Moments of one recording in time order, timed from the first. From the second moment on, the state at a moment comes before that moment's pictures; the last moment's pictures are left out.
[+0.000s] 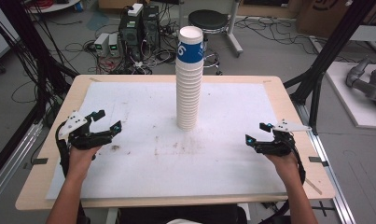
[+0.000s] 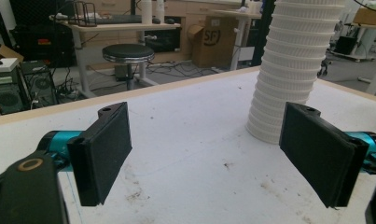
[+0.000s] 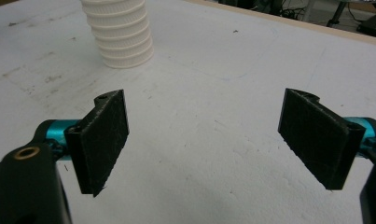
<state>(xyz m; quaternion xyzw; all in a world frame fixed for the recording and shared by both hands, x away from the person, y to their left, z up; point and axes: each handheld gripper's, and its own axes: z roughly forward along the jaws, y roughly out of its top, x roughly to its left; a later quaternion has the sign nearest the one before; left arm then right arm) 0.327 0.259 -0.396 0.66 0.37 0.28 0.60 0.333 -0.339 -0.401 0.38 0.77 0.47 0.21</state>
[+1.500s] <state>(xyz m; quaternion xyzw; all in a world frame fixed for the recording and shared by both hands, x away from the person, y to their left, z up) 0.332 0.247 -0.402 0.67 0.37 0.25 0.59 0.397 -0.226 -0.293 0.26 0.76 0.57 0.19</state>
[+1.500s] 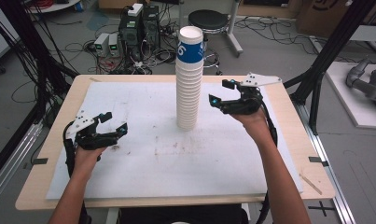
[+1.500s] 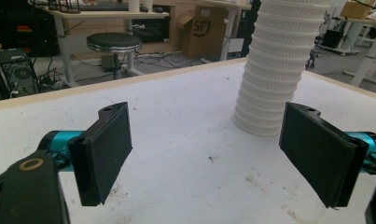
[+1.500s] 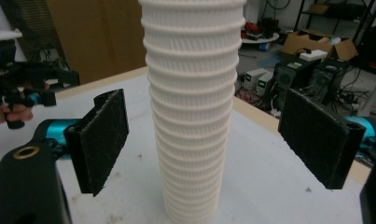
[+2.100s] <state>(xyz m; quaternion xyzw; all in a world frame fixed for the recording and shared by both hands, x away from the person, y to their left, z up) 0.333 0.247 -0.403 0.67 0.37 0.25 0.59 0.433 -0.174 -0.268 0.23 0.76 0.58 0.19</state>
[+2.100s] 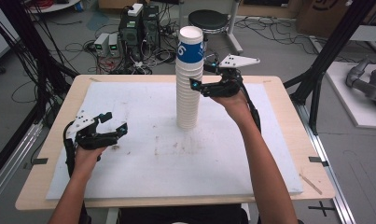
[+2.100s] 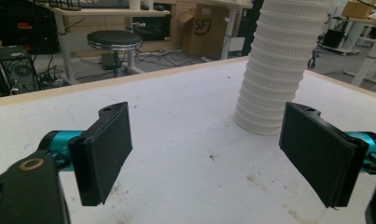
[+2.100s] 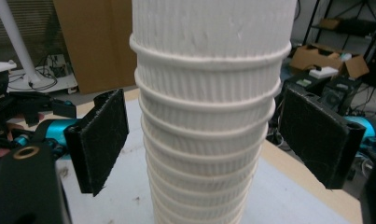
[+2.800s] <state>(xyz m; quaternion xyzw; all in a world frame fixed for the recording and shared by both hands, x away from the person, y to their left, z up) 0.334 0.244 -0.403 0.67 0.37 0.25 0.59 0.453 -0.159 -0.265 0.23 0.77 0.57 0.18</state>
